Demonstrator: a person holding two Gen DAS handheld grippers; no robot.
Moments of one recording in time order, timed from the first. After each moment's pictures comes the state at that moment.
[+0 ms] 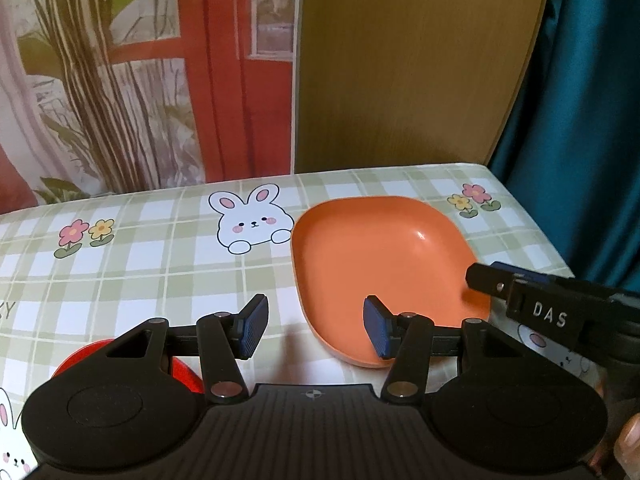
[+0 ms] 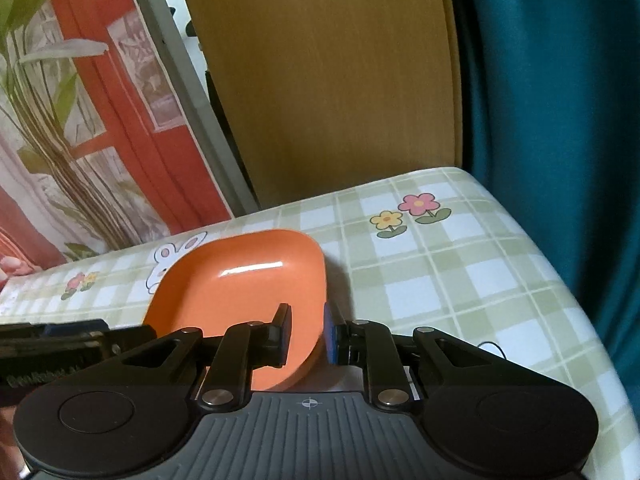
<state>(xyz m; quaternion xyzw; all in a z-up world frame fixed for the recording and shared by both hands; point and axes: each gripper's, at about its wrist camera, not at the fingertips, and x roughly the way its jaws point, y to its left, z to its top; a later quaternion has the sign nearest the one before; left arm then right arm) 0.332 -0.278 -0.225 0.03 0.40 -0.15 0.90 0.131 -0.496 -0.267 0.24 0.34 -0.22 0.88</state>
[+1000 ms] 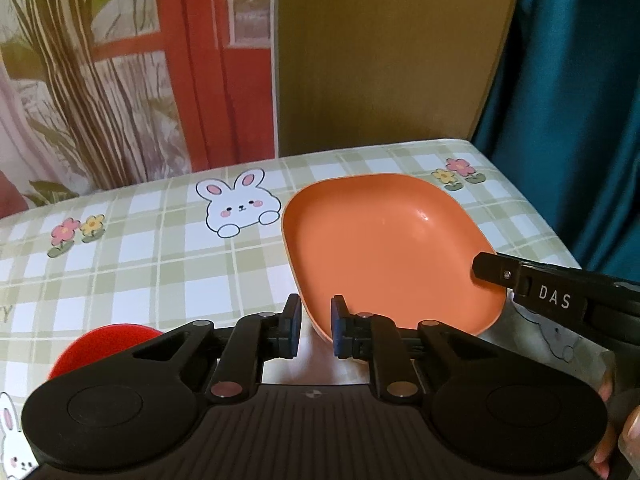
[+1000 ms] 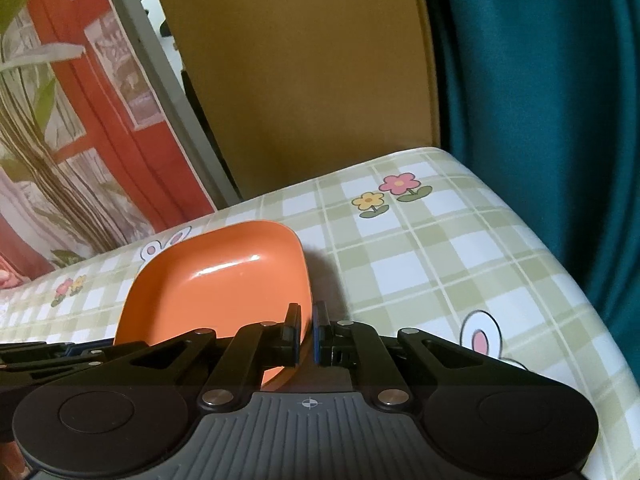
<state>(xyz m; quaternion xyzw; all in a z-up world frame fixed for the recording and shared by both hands) 0.319 -0.274 -0.224 0.06 0.40 -0.18 0.90 0.118 -0.492 -0.272 0.26 0.34 -0.25 0.87</state>
